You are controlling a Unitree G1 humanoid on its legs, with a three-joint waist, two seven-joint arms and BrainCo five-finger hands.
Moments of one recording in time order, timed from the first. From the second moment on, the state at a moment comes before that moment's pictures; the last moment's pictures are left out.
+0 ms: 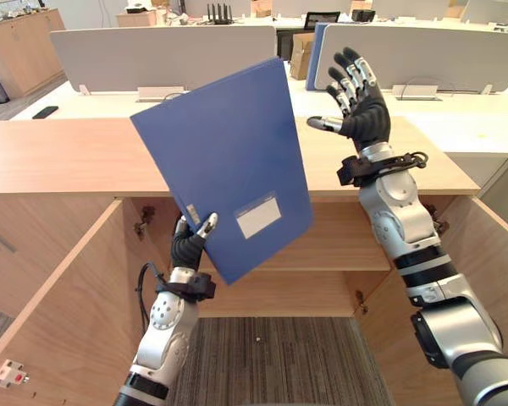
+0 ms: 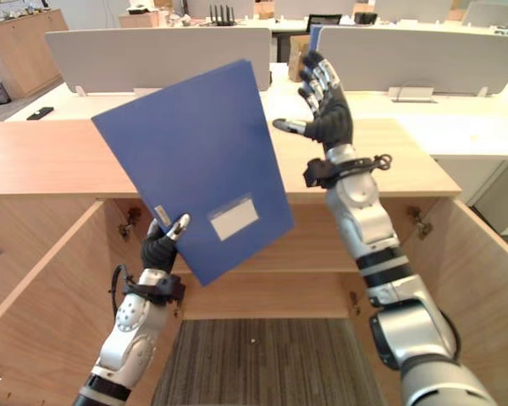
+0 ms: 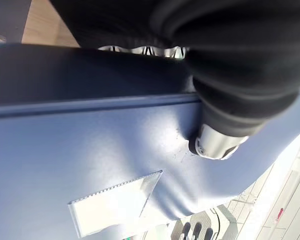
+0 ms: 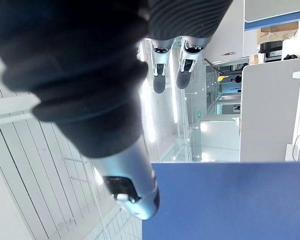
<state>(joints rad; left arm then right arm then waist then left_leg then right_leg) -0.02 0.22 -0.27 -0.07 -0.51 -0.24 0.12 -0.78 -0.49 0.28 0.28 0.57 -0.17 -0.06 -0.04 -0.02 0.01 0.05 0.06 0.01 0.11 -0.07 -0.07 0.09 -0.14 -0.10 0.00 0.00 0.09</state>
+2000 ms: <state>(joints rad) -0.05 0.38 -0.41 -0.22 -0.84 -0.29 -0.12 -0.42 -0.71 0.57 0.27 0.79 -0.03 0.34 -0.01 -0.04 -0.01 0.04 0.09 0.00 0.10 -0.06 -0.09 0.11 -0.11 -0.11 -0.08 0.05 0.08</state>
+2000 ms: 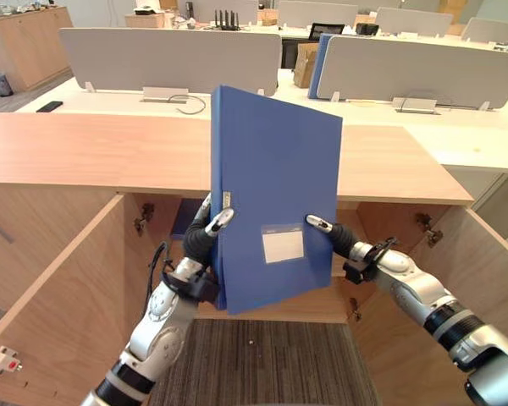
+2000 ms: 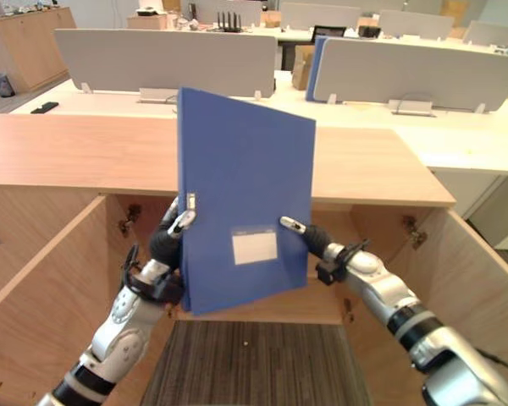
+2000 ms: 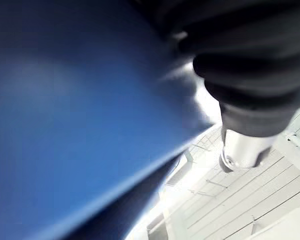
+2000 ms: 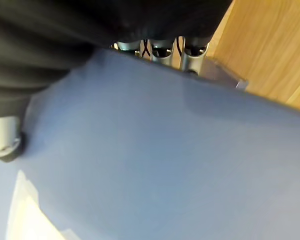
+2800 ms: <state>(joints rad) 0.26 0.16 0.09 0.88 -0.61 -0.12 -0.01 -0.12 -0.63 0.47 0.32 -0.69 -0.13 0.18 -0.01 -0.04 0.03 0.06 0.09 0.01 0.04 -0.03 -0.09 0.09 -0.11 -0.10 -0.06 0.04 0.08</state>
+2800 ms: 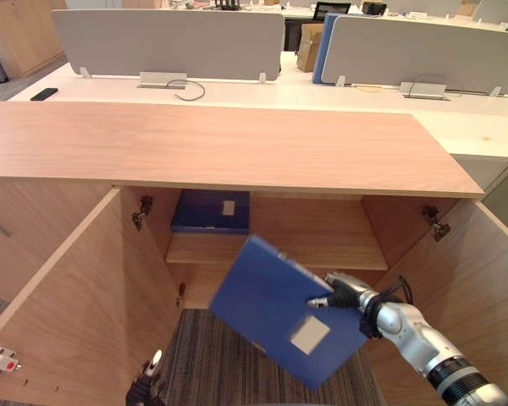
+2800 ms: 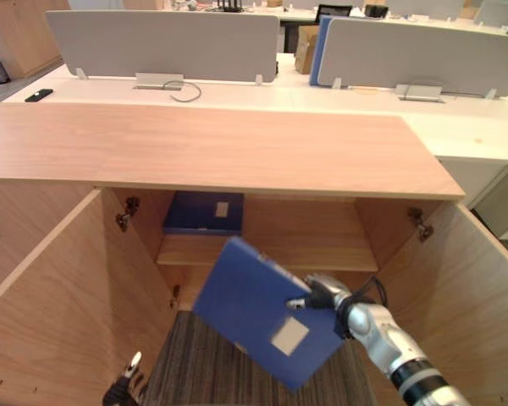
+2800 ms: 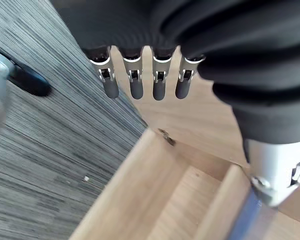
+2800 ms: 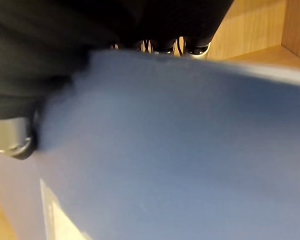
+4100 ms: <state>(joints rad) 0.21 0.04 0.29 0.96 -0.34 -0.11 0.05 0.01 0.00 -0.22 0.67 1.17 -0.14 -0.01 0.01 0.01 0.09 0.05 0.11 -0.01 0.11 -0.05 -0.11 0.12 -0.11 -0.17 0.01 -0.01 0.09</state>
